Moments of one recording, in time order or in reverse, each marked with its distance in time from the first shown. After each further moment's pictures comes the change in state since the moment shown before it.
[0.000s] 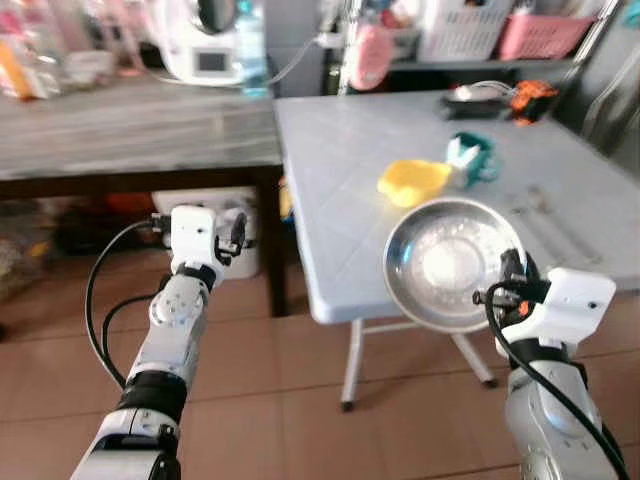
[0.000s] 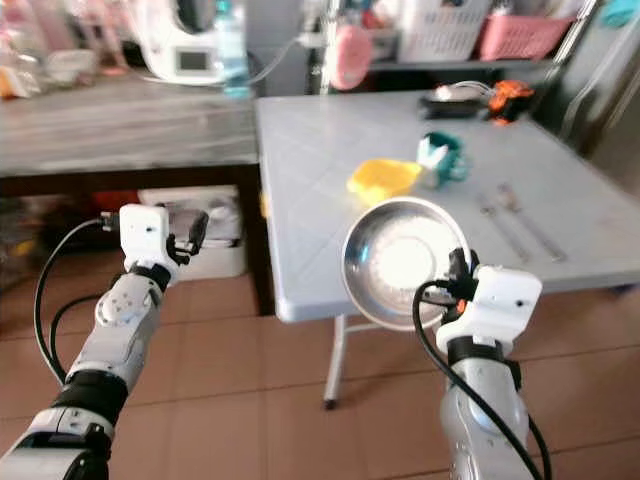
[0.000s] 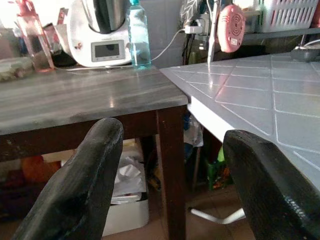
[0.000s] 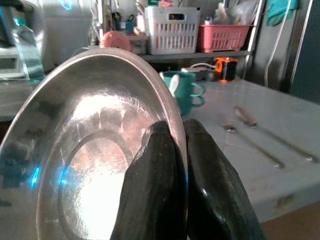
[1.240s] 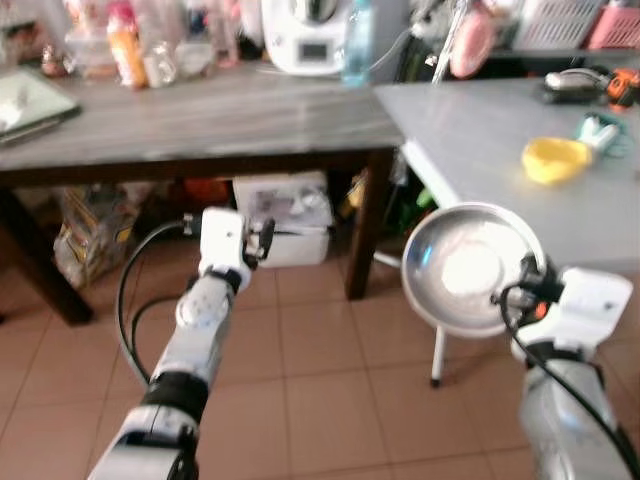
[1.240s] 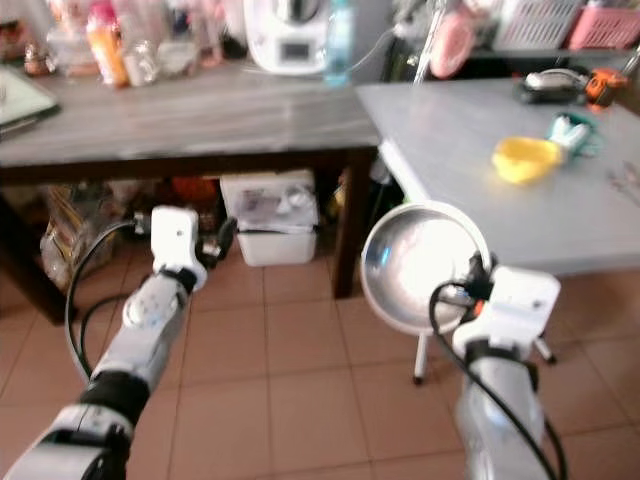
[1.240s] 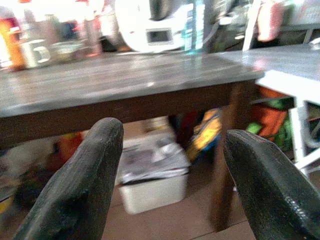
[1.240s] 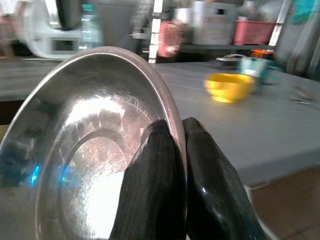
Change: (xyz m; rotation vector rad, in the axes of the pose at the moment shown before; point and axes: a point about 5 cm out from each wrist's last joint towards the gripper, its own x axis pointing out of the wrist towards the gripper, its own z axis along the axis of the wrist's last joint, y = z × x) left arm 0.002 -0.021 -0.003 -0.003 0.004 -0.056; right arm 0.003 -0.010 -0.005 -0.026 0.020 -0.030
